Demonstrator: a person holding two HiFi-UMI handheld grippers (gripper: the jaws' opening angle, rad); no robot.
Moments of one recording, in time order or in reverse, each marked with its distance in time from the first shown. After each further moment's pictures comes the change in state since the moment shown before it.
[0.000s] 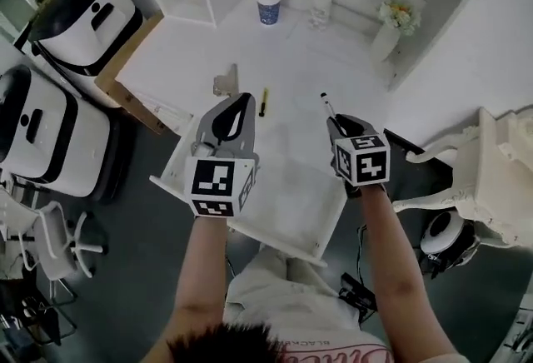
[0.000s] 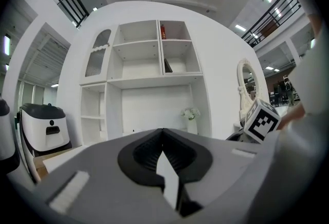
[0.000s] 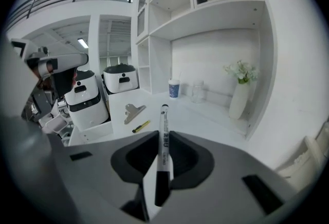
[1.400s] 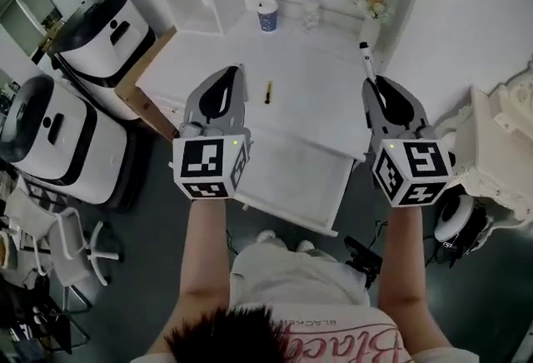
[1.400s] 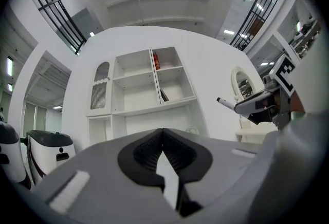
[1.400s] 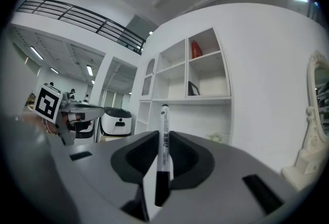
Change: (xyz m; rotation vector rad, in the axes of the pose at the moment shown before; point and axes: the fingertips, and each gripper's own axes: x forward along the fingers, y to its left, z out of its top) left arm -0.095 -0.020 0.102 0.117 -0.178 0.045; right arm -0.247 0.034 0.114 -0.078 -0.555 -0.161
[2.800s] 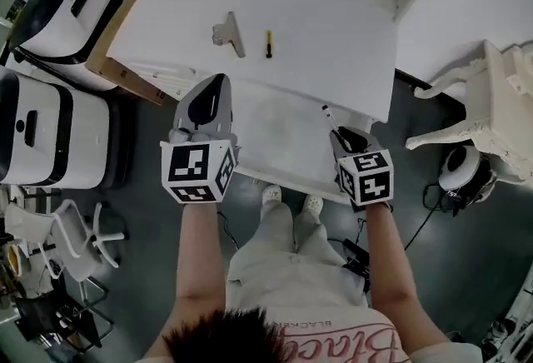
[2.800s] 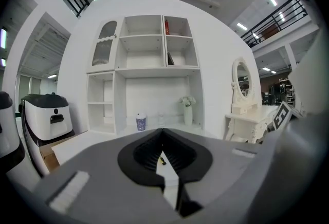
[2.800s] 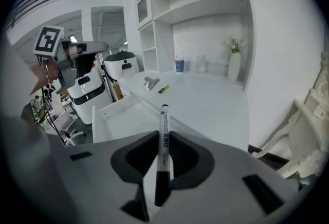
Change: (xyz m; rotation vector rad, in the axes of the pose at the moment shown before) left arm -0.009 0.038 -0.159 -0.149 0.286 -0.101; right arm 0.006 0.119 -0.289 0.184 0.726 0.122
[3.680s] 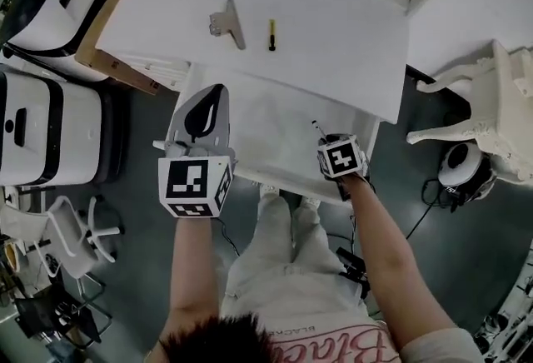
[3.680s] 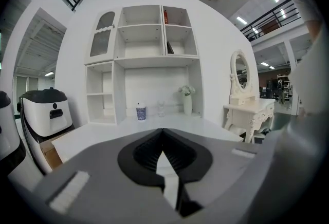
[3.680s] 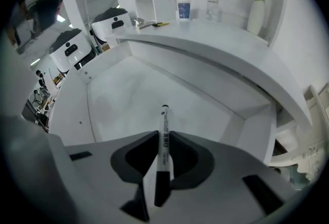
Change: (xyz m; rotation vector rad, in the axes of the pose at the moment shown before) left arm 0.003 0.010 -0.044 0.023 0.081 -0.023; right arm 0.120 -0.002 -0.117 0.005 0.403 0.012
